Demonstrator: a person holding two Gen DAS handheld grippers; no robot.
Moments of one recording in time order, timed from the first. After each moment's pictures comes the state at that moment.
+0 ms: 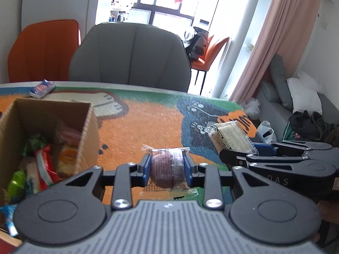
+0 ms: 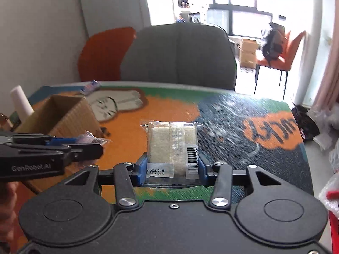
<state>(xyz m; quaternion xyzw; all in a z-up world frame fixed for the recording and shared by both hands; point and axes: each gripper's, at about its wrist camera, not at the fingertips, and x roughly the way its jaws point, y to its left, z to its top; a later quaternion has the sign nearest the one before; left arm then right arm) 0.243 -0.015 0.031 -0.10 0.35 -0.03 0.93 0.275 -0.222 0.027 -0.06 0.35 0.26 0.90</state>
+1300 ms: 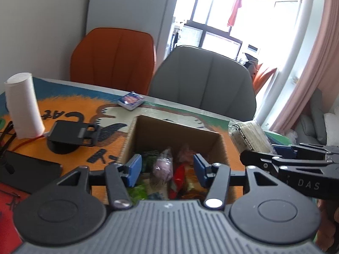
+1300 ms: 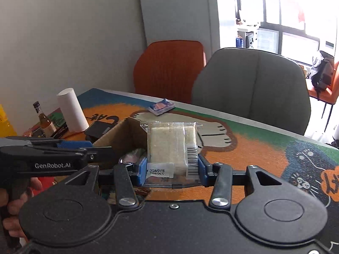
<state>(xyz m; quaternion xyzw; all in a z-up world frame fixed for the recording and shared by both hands) 0.190 0.142 0.055 -0.15 0.31 0.10 0.93 0.248 -0.077 0.064 -0.08 0.31 0.38 0.87</state>
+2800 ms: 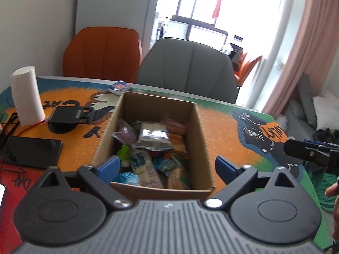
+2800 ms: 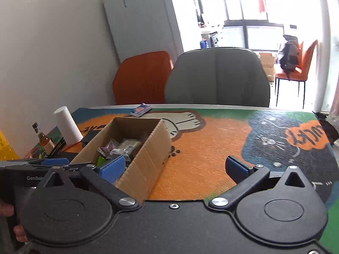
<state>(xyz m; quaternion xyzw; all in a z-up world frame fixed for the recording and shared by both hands) 0.125 0.094 0.059 -0.11 0.33 0.06 0.94 0.180 -0.169 0.075 0.01 0.30 0.30 0.90</state>
